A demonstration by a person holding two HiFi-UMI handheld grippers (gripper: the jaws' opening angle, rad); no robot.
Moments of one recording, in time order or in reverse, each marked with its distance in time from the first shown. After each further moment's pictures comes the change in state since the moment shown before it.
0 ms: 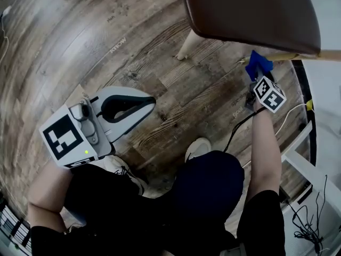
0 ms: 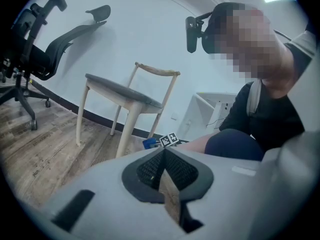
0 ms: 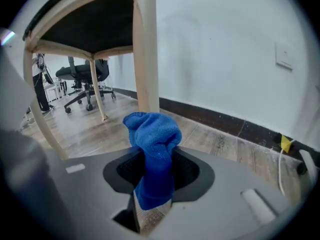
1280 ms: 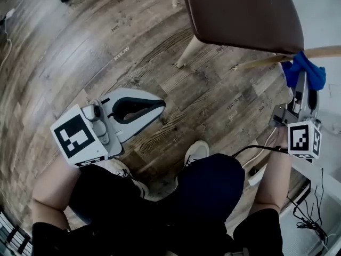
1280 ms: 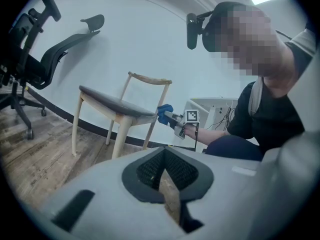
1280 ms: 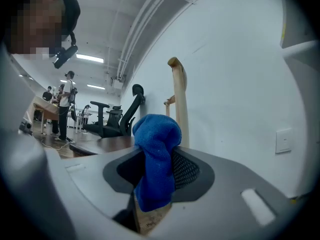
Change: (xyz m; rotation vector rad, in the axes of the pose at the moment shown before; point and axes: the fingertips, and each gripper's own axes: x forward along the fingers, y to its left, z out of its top) left arm -0.012 -0.026 0.026 0.050 -0.076 -0.032; right arm -0.244 0.070 0.237 -0.083 -0.654 0.183
